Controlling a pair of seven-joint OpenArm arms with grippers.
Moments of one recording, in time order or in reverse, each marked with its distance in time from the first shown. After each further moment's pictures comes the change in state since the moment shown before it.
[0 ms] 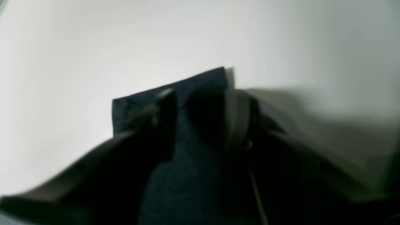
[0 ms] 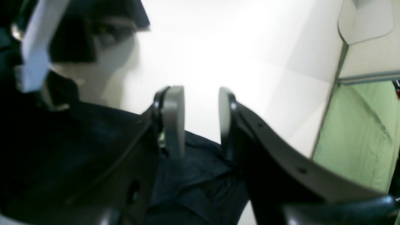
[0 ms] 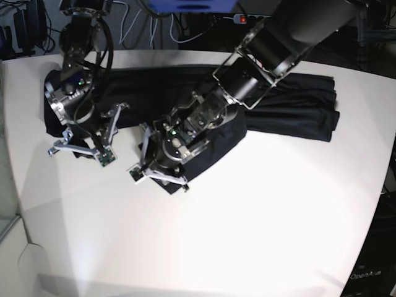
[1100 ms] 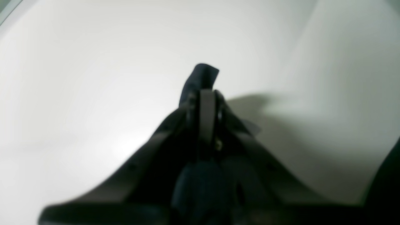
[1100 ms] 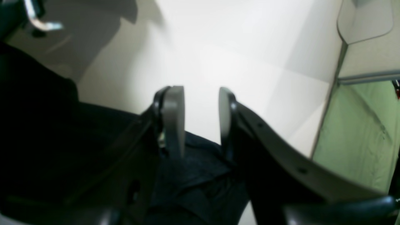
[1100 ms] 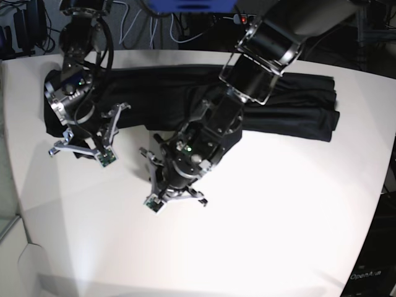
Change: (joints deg) left arm 3.6 -0.3 -13.2 14.9 -4.9 0.0 4.5; right arm 0.0 0.0 0.0 0.0 0.0 0.0 0.2
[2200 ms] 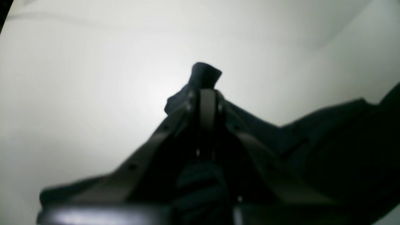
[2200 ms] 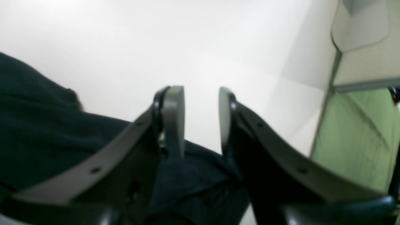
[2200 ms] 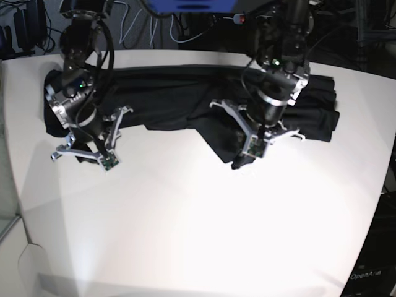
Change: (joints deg) left arm 37.2 -11.4 -19.5 51.4 -0.4 -0.7 9.9; right arm 1.0 0.1 -1.3 -0.1 0.1 0.0 0.7
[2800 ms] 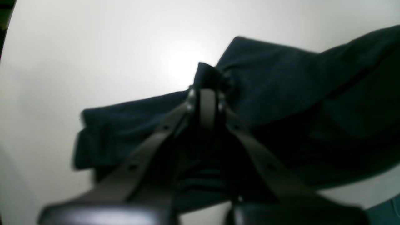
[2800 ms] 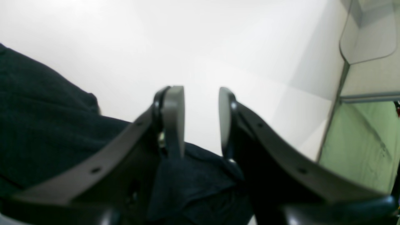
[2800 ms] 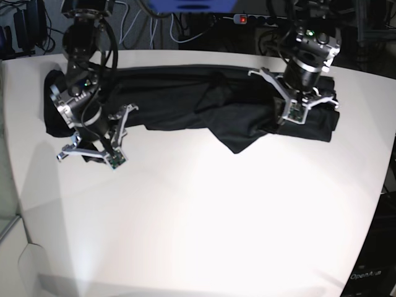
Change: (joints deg) left arm 12.0 2.0 -19.9 1.9 0.0 -14.2 -8.7; right arm -0.3 0.0 -1.8 0.0 0.0 0.0 0.0
